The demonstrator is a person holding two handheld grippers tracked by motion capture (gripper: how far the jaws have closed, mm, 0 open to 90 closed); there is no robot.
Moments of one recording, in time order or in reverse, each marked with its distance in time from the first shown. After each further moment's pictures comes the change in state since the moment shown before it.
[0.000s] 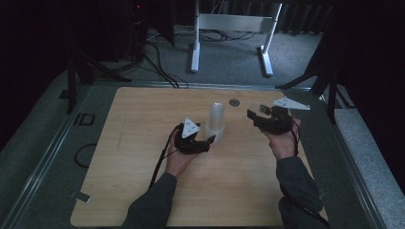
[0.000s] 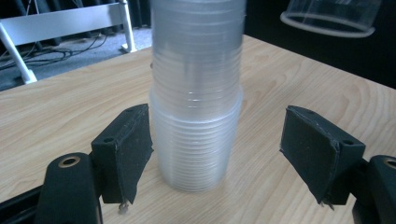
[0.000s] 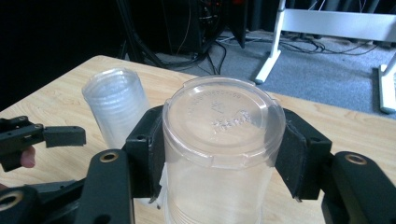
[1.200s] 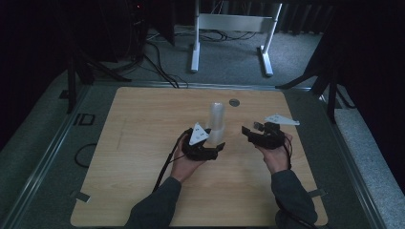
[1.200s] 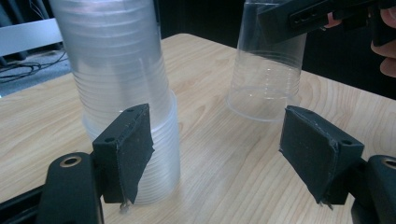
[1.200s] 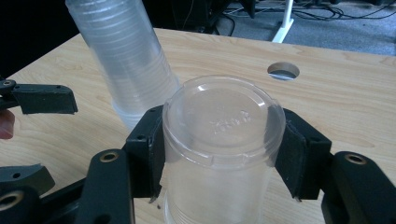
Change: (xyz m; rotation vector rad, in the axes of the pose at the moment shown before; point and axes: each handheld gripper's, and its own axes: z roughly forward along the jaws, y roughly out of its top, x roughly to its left) left arm -0.029 0.005 -0.001 -0.006 -0.097 0.056; right arm 0.007 -0.052 0.015 0.081 0.029 0.044
